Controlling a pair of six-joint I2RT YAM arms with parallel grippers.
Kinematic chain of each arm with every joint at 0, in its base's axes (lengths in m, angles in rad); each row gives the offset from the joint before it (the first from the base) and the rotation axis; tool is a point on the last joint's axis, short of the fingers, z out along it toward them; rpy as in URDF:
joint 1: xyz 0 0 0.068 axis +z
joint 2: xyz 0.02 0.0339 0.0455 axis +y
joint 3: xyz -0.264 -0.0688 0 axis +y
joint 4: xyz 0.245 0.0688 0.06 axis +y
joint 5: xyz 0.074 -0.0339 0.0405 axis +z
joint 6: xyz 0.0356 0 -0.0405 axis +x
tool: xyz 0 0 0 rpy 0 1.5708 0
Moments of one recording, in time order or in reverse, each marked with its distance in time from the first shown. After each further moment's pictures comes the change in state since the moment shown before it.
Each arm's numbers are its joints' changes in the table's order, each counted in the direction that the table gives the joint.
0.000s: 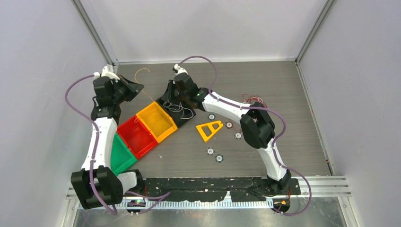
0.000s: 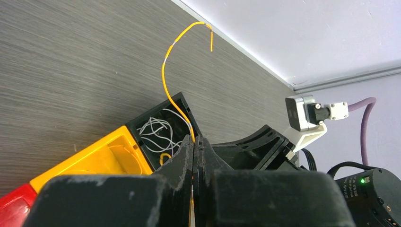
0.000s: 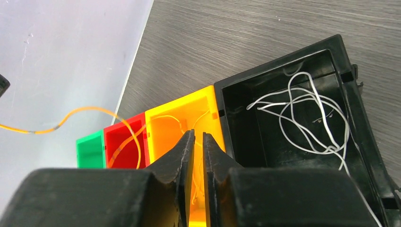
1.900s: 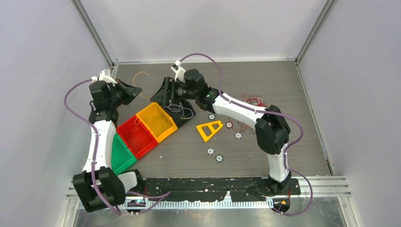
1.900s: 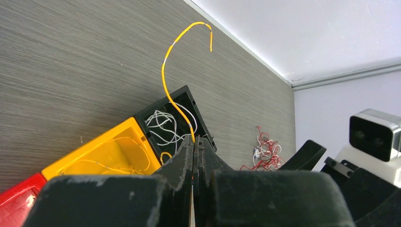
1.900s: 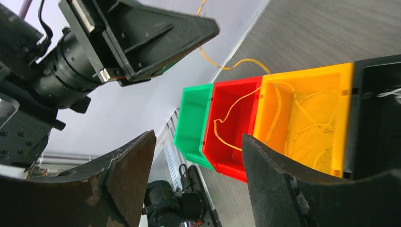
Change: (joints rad) left arm 0.076 -0.025 0.058 -0.009 -0.087 0.009; right arm -0.006 -0.182 0.173 -0.224 0.389 0.104
